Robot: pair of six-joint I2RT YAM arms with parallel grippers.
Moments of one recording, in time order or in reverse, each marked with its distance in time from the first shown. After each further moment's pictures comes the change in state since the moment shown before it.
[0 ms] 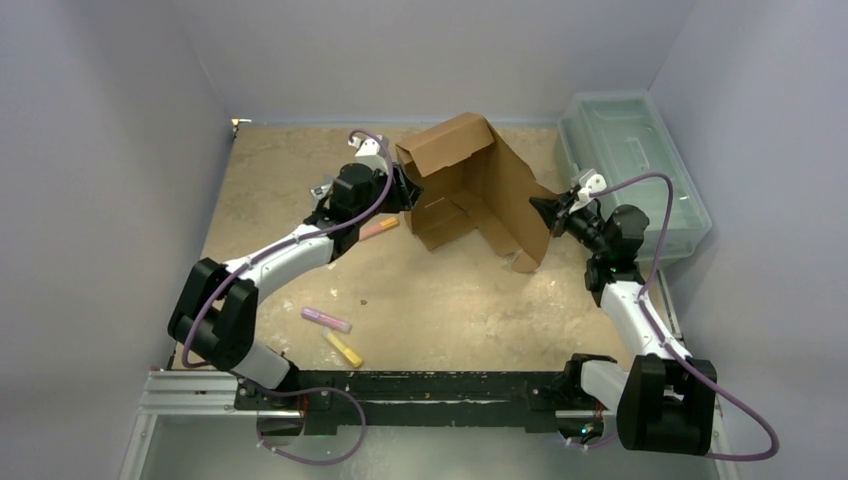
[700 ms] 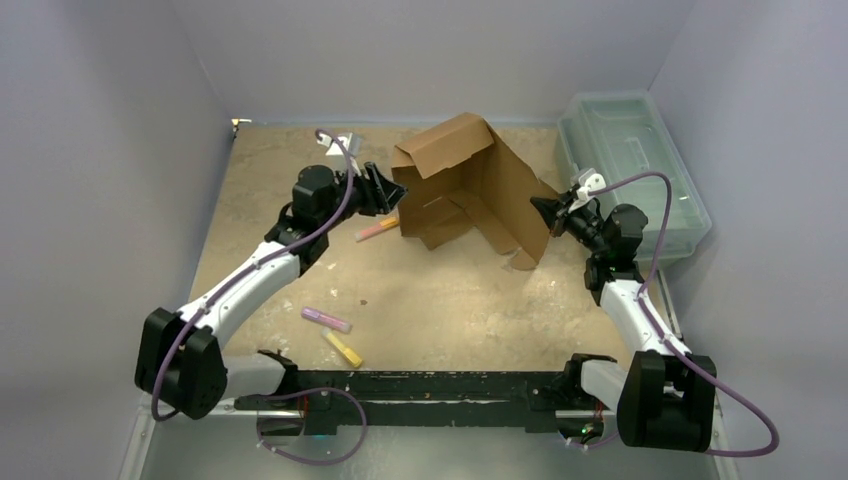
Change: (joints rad) left arm 0.092 -0.232 -0.081 -0.078 0.216 -0.018; right arm 0.000 0.019 0.000 -0.006 0.029 -0.009
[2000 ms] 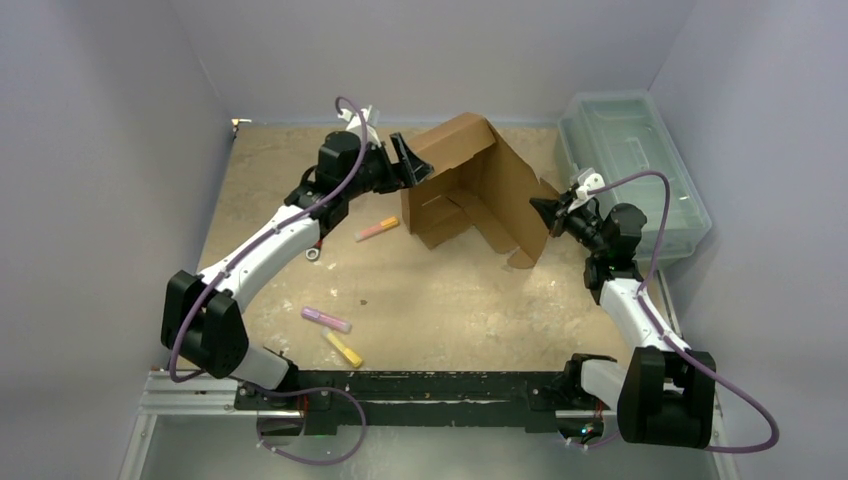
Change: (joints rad) left arm -0.027 0.164 0.291 -0.204 -0.010 -0.140; right arm 0.000 0.016 0.000 0.001 -0.001 0.003
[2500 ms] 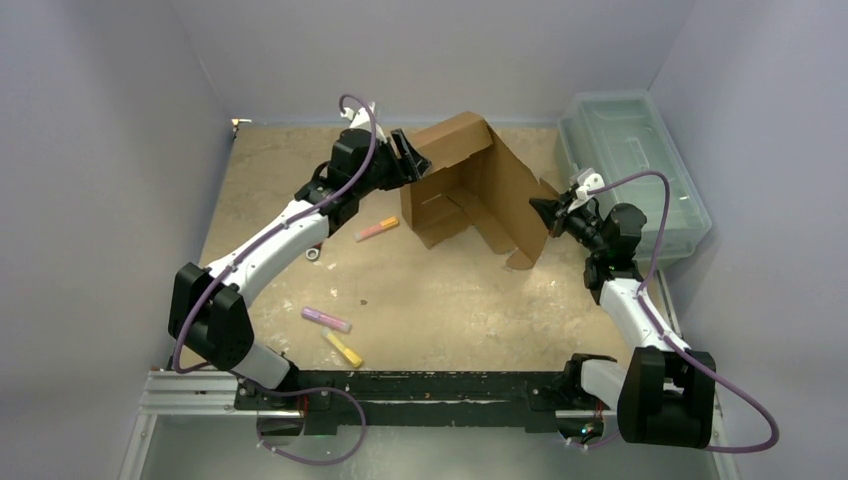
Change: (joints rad) left arm -0.064 0.063 0.087 -0.067 -0.191 -0.037; right arm 0.000 0.000 0.000 0.000 -0.007 0.002
